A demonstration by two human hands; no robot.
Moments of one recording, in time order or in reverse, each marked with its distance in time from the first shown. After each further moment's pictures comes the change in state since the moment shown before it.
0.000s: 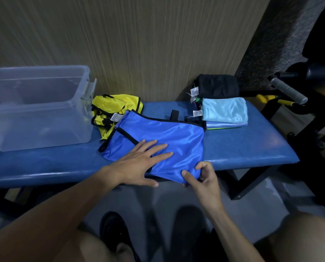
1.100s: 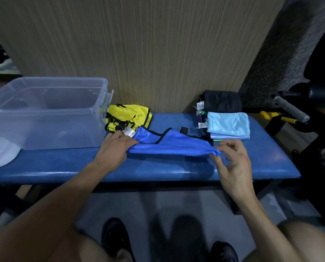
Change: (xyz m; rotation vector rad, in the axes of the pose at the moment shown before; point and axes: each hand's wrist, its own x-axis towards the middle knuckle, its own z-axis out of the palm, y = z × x) left_hand -0.047 -0.054 -0.026 0.098 0.433 -0.405; right_hand 0.025 -0.093 -0.033 -0.733 0.061 -0.639
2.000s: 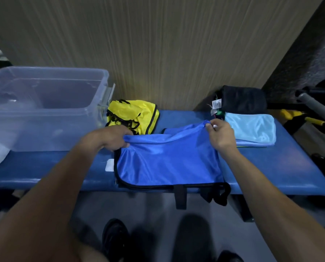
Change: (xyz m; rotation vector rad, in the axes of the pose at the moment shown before) left_hand 0.074 -0.041 -0.024 -0.265 -0.635 -0.283; right_hand 0.136 0.043 0.111 -0.007 -0.204 0.417
